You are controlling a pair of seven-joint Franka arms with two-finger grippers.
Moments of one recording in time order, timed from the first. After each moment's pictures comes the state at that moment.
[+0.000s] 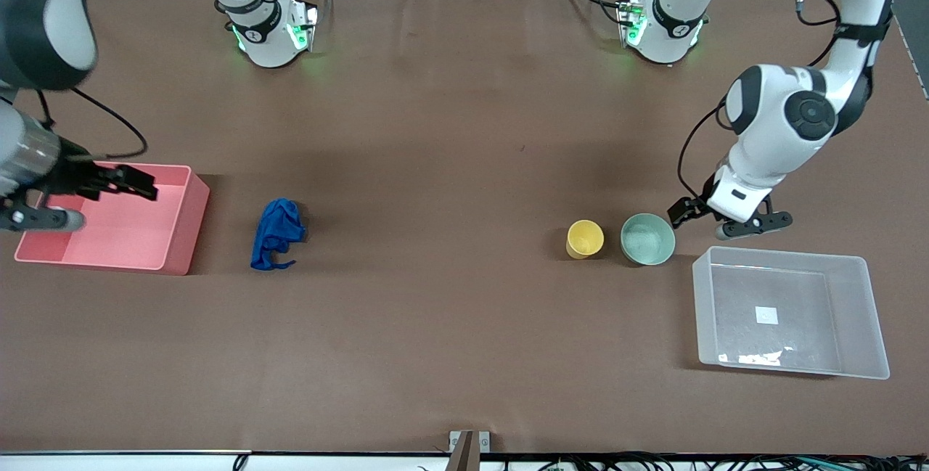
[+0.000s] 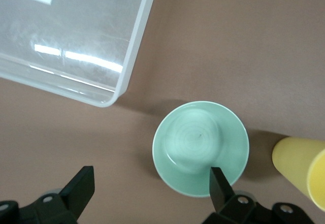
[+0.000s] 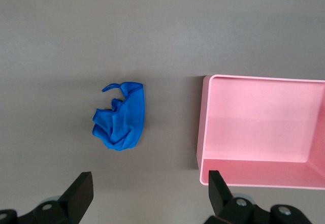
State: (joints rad) left arm 0.07 0.18 -0.20 -2.27 0.02 2.57 -0.38; right arm 0.00 0.17 -0.02 -1.65 -0.01 1.72 -0.01
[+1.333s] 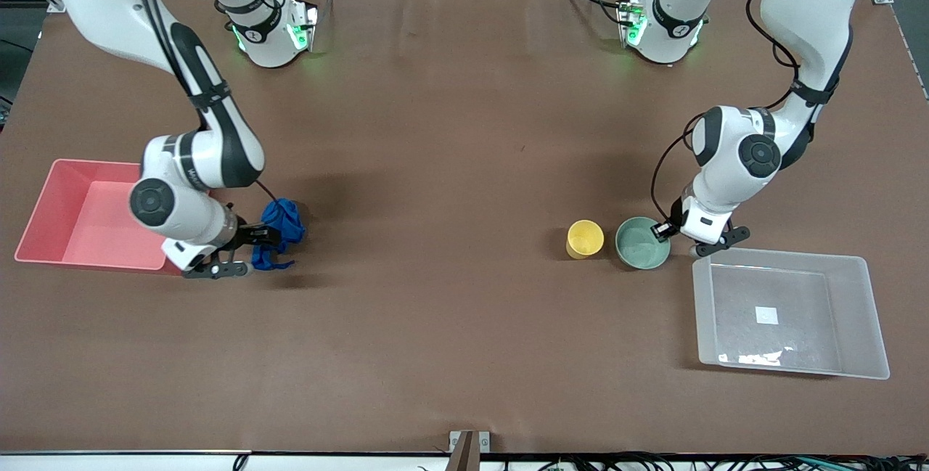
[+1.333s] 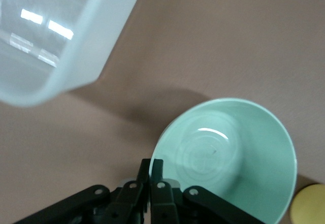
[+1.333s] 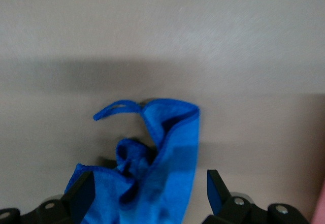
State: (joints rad) left arm 0.07 0.38 -0.21 -2.23 0.02 2.74 -0.53; right arm 0.14 0.45 -0.02 -2.04 0.00 2.40 0.08
